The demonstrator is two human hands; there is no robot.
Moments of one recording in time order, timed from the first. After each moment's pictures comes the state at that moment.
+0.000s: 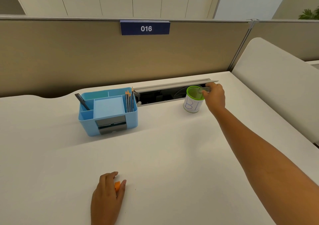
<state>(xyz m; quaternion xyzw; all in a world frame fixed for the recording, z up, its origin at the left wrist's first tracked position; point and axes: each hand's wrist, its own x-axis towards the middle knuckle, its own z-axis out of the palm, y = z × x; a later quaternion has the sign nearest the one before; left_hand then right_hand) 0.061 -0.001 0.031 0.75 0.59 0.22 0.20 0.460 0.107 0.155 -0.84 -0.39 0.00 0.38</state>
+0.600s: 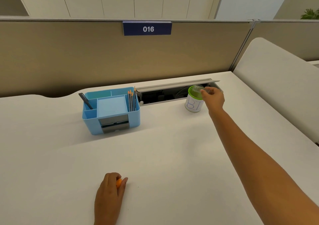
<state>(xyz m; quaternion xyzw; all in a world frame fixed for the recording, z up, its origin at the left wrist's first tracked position) 0.057 -0.002 0.020 0.72 0.60 0.26 0.22 0.437 0.103 0.153 -0.78 -0.26 0.13 0.55</state>
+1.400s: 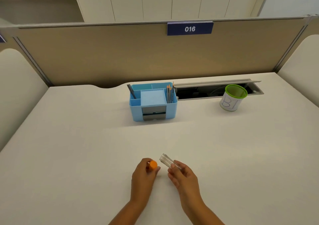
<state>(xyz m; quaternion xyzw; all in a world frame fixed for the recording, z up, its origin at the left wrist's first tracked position) 0.041 -0.028 0.047 0.61 0.61 0.35 0.37 0.162 -0.070 0.067 -0.59 -0.11 0.55 0.58</state>
